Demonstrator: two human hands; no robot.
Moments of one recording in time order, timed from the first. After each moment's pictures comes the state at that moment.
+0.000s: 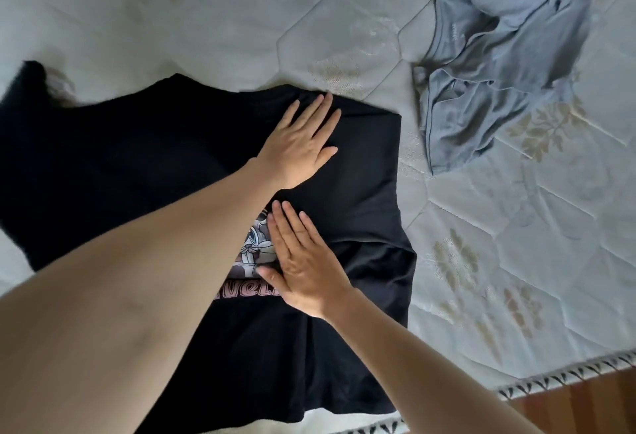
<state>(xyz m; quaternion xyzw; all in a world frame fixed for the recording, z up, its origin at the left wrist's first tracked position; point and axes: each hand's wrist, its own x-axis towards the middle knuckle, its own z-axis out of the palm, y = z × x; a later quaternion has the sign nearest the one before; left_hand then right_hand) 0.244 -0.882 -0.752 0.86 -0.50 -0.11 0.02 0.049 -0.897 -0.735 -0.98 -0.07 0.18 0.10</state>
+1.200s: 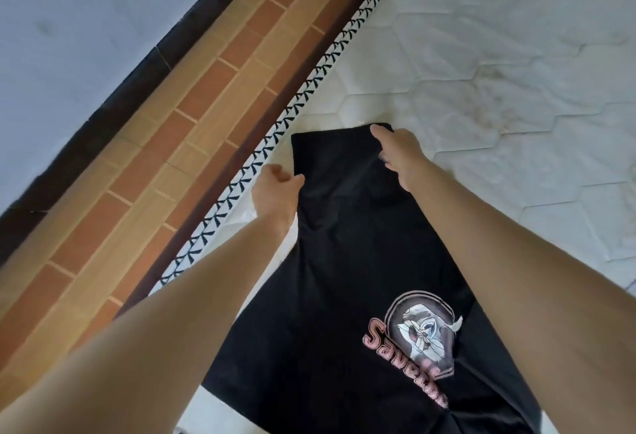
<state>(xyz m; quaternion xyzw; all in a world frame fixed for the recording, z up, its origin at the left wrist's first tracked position) 0.256 -0.521 -0.685 0.68 0.44 -0.07 0.58 0.376 -0.677 -0.652 -0.82 0.22 0.27 0.45</state>
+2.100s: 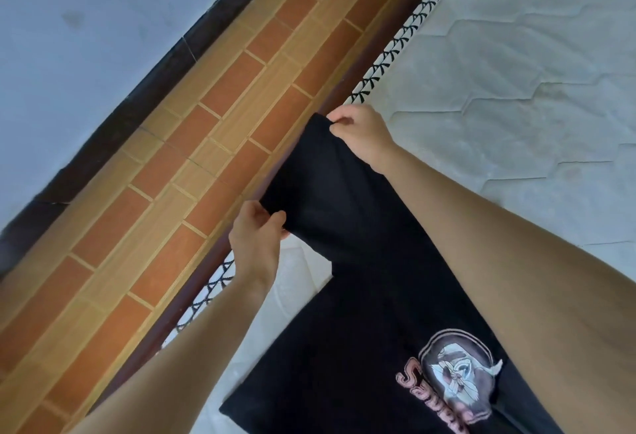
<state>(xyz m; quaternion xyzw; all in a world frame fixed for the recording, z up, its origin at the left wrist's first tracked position) 0.213 -0.458 -0.692 0.59 0.50 -0.02 0.63 0.412 -0.555 -0.678 -0.89 -0.10 0.28 0.35</state>
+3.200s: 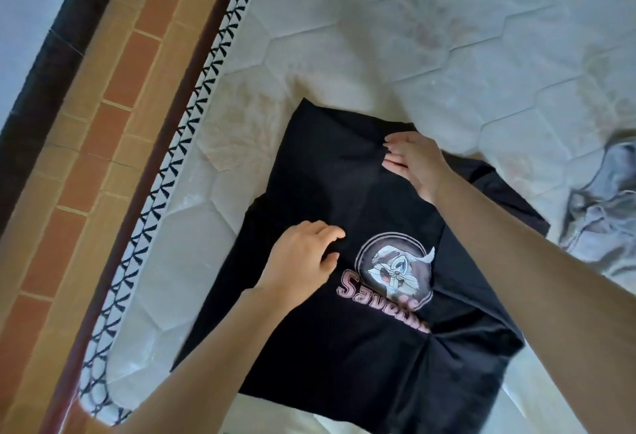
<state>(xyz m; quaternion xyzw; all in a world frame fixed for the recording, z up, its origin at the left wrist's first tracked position) 0.153 -0.606 -0.691 0.91 -0.15 -0.12 0.36 0.299 -0.808 -0.673 -0.72 0.32 0.22 0.57</state>
